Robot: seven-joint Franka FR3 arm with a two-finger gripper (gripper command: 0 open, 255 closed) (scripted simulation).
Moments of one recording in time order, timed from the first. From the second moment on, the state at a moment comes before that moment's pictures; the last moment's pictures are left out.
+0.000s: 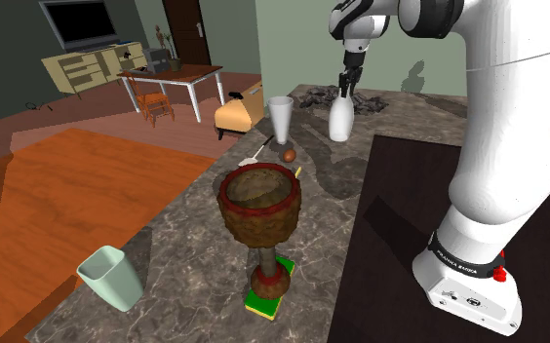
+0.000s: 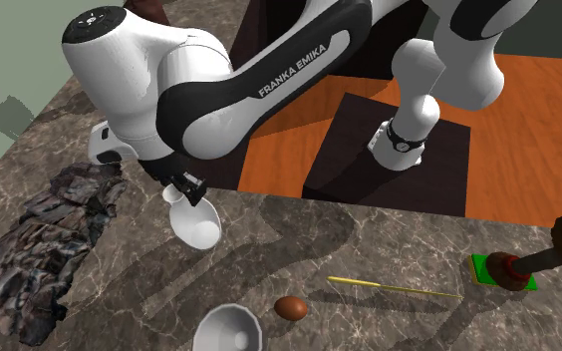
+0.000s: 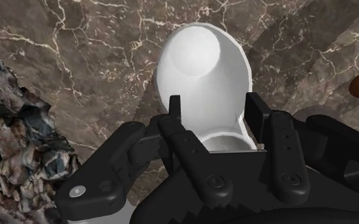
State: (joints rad) arm -0.30 0.40 -0.49 -1.61 0.26 2.01 -0.79
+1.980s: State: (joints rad) arm -0.24 0.24 -0.50 -1.56 0.17 1.82 -0.71
